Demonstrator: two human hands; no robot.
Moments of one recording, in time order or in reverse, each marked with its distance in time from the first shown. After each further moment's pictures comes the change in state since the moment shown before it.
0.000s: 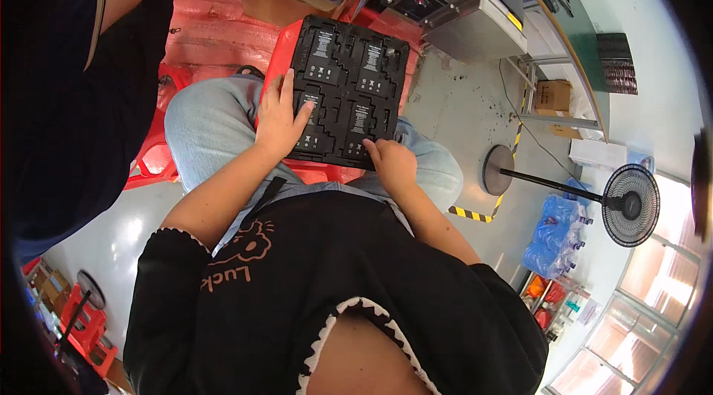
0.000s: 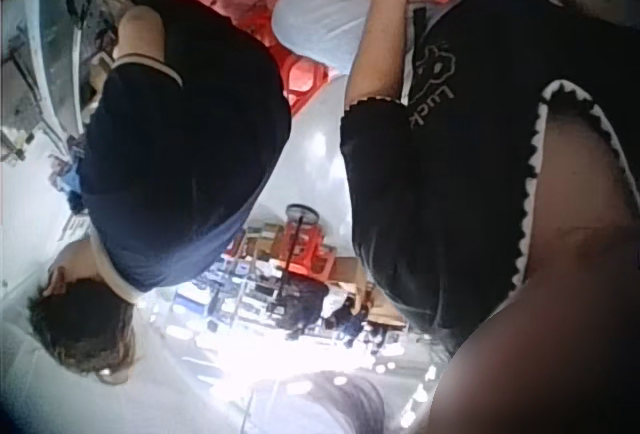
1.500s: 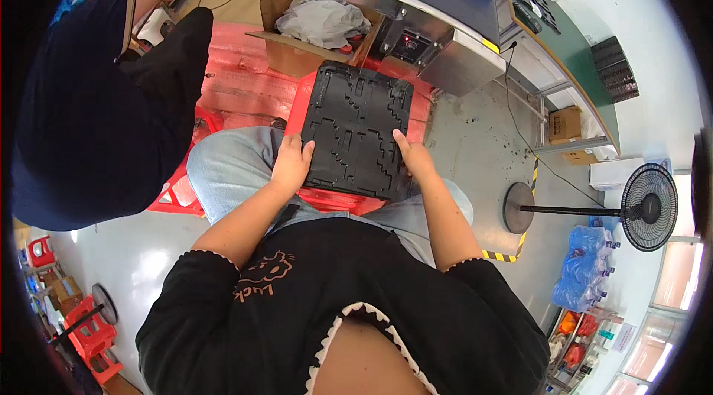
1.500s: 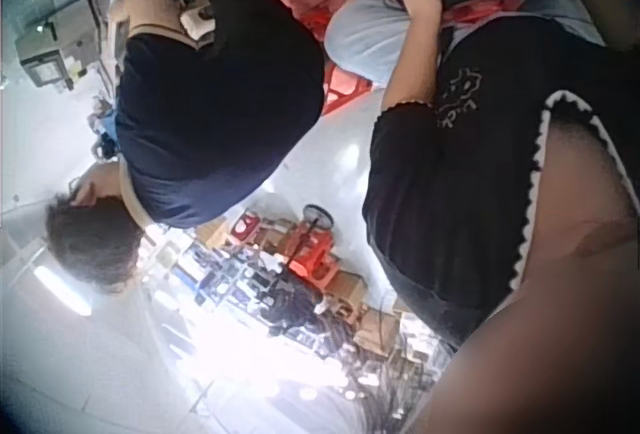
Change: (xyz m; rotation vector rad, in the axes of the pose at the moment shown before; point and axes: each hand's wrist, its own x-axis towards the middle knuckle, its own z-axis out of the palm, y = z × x) left_hand -0.016 -0.006 -0.003 -0.093 -0.061 -0.145; right_hand 0.086 0.066 0.005 0.304 -0.193 0.344
